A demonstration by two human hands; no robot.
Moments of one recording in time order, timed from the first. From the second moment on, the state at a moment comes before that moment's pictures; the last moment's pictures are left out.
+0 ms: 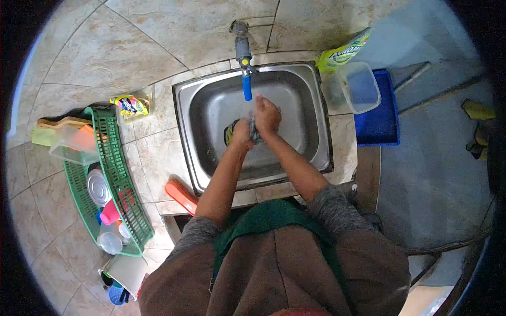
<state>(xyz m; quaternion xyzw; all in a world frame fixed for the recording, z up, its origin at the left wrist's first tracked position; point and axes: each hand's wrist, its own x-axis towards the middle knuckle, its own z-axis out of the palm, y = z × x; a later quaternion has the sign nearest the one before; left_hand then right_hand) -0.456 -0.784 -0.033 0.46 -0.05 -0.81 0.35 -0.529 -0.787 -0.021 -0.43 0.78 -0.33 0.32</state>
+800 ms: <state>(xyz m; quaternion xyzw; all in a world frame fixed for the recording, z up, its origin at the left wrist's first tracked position) -0.443 -0.790 -0.025 0.47 -0.02 -0.83 0.29 -0.549 -0.811 -0.042 -0.48 0.78 -0.30 0.27</state>
